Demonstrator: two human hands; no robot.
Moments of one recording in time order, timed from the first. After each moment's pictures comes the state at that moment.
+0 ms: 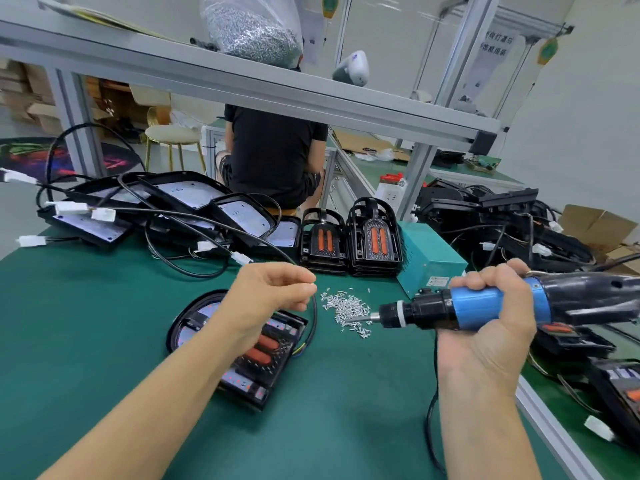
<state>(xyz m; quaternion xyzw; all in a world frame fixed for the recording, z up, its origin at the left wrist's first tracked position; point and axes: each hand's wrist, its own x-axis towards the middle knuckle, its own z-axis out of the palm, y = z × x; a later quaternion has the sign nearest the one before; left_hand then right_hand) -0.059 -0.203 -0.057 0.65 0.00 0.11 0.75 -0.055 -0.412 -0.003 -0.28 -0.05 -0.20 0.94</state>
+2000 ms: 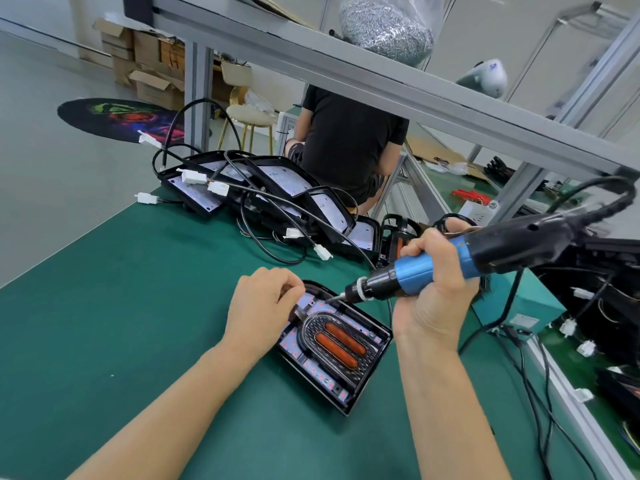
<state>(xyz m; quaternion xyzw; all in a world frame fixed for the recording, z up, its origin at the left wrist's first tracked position) -0.101 -0.114 -0.111 0.87 0.15 0.28 0.38 -0.039 -0.260 -0.018 -0.42 -0.18 -0.12 0.88</state>
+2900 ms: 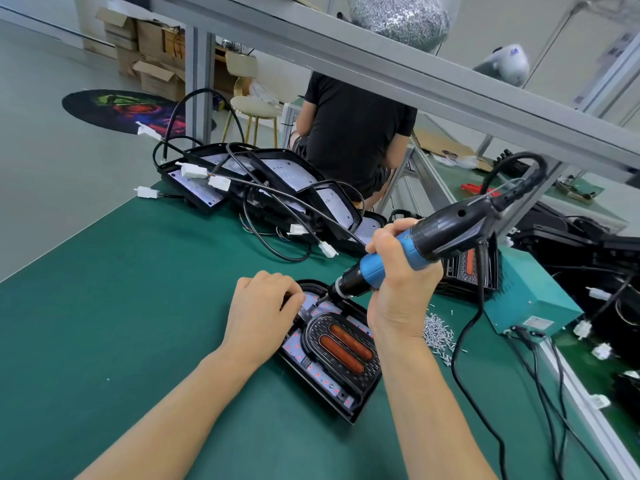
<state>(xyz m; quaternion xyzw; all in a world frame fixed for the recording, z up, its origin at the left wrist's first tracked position) -0.091 -0.109 -0.130 0.90 0.14 0.29 0.30 -0.025 -0.229 -0.041 -0.52 -0.23 -0.10 0.82</state>
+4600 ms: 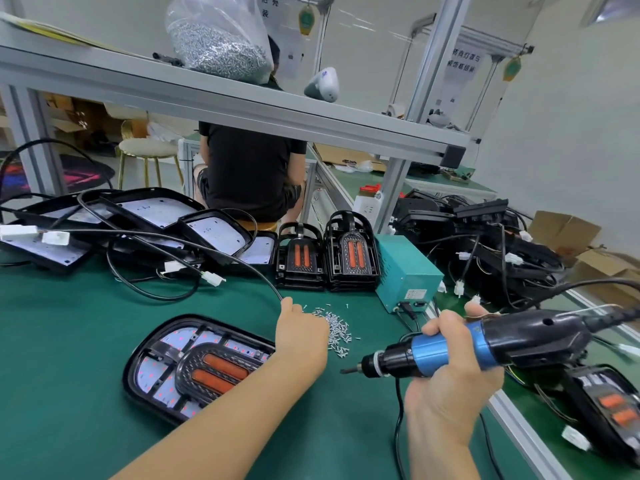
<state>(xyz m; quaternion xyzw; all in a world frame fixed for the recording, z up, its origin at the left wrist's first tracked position) 0.010 -0.285 -0.096 1.00 0.01 0.01 -0.08 -0.040 -0.416 -0.051 -0.41 0.04 -0.28 0.87</state>
